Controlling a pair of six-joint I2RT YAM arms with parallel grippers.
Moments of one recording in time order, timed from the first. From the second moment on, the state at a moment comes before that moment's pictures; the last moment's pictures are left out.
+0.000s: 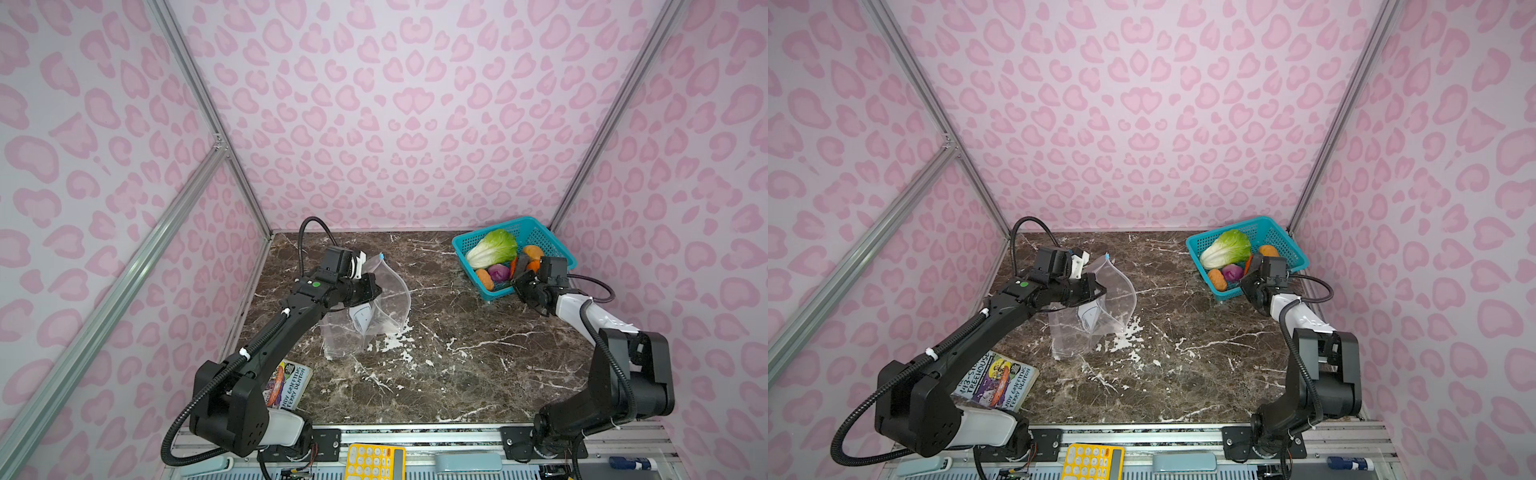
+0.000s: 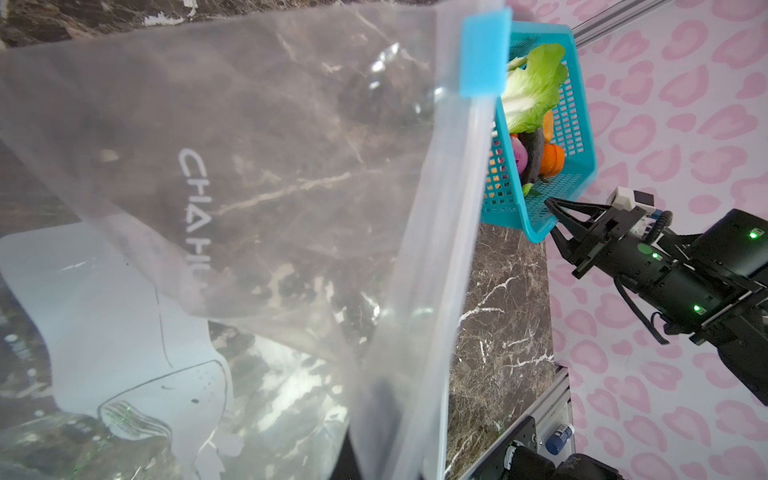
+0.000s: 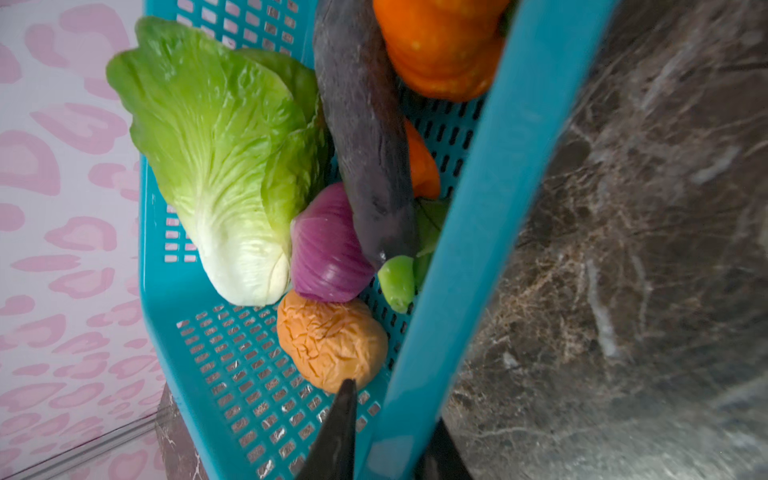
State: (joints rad) left arm -0.37 1.40 1.13 -0.55 0.41 -0.59; right arm -0.09 1.53 0.90 -0.19 -0.16 0.95
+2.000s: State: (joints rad) left arm -0.35 1.42 1.15 -0.56 0.52 -0.51; right arm 0.40 1.50 1.05 -0.73 0.06 0.42
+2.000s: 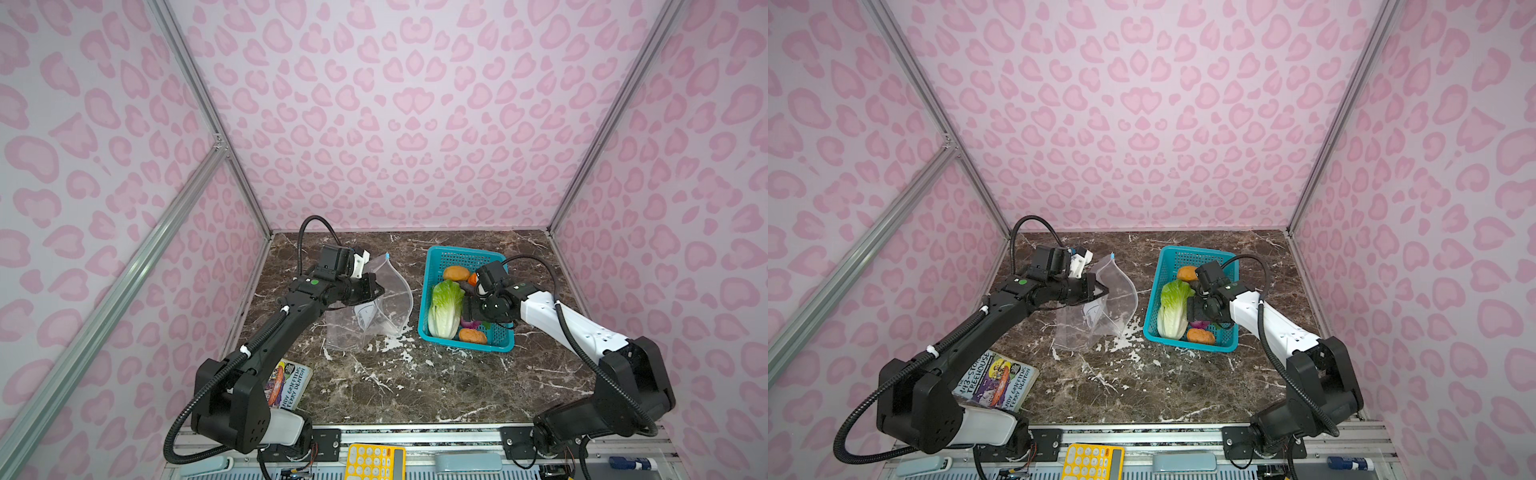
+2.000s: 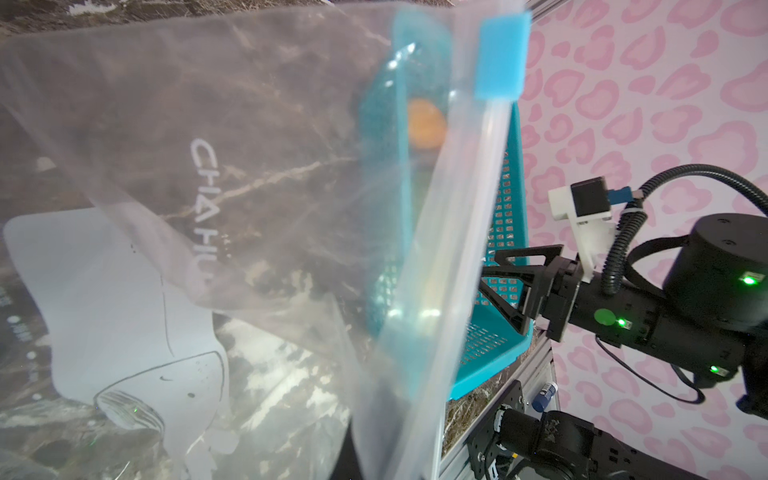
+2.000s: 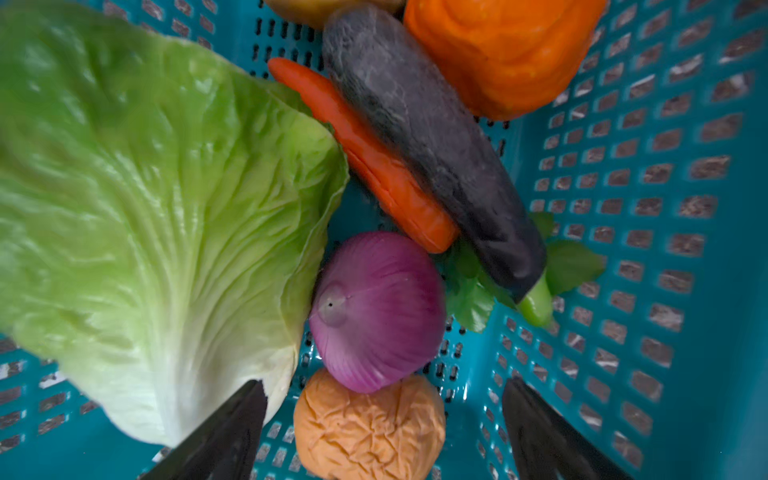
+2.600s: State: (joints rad) left arm -0.36 1.42 1.15 -0.56 0.53 -0.51; right arm 0.41 1.65 1.00 -0.56 0.09 0.48
